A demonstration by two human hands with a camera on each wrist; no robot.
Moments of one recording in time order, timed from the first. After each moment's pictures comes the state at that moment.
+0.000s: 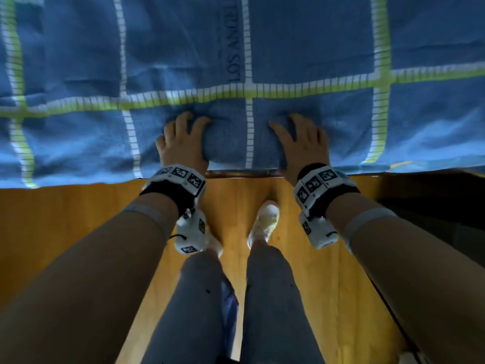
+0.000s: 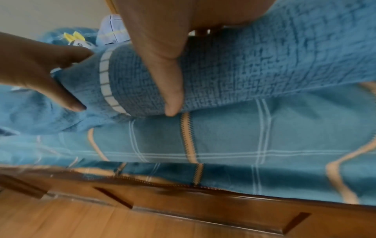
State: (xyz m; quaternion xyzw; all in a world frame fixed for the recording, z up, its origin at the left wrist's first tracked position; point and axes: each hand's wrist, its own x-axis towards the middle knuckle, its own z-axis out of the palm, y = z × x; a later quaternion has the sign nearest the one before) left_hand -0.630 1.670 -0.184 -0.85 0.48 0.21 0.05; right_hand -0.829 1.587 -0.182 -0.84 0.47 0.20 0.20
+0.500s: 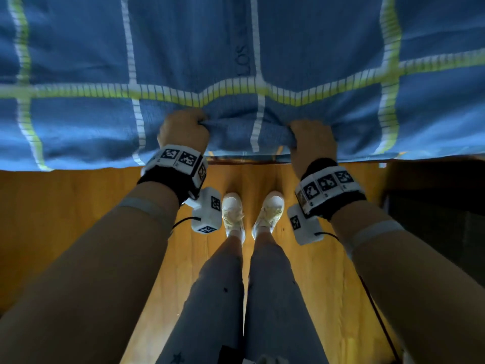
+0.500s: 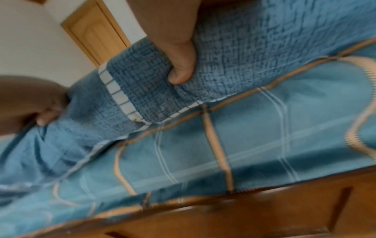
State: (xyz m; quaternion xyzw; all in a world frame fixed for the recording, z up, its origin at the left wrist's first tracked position) left_hand -0.629 1.667 -0.153 -0.89 0.35 0.28 -0.04; right_hand -0.826 1.606 -0.157 -0.81 0.52 0.12 0.23
